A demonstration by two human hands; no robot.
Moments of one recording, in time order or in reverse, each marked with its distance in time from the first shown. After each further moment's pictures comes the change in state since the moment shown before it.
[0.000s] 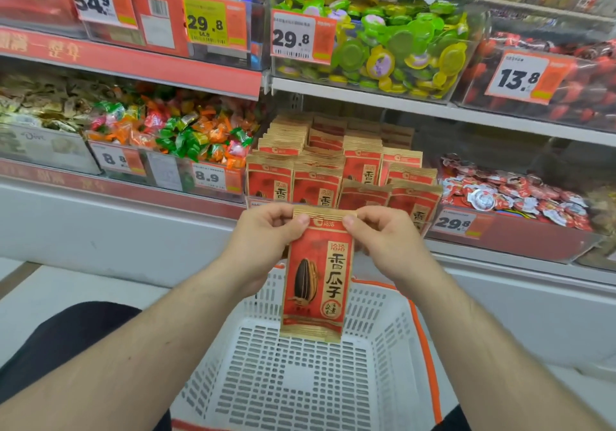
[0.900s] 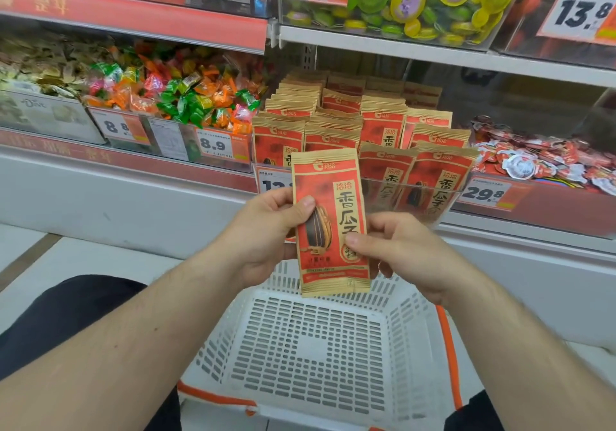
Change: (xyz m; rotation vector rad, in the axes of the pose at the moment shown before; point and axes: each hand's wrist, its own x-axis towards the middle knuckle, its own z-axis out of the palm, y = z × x) left_hand -0.002 -0.022 -0.010 -0.113 -0.109 -0.193; right_hand -0.014 0.029 0.005 0.166 -0.333 0.225
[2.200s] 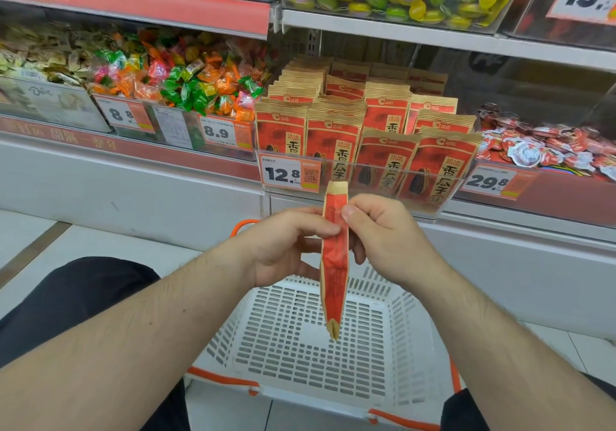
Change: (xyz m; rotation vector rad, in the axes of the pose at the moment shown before) left_hand -0.004 -0.017 0.007 0.062 -0.321 -0.202; right_hand 0.006 0.010 0.024 -0.186 0.171 -0.255
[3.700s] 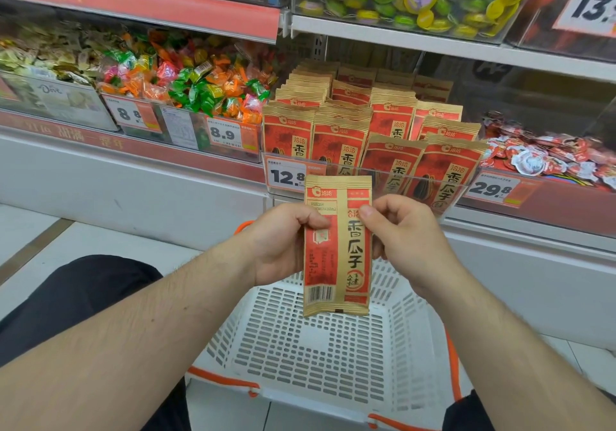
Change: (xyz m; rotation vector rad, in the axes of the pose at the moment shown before) left_hand 0.002 0.004 -0.003 -0.199 0.088 -0.023; right_hand -0.003 -0.004 -0.009 0.076 0.174 0.207
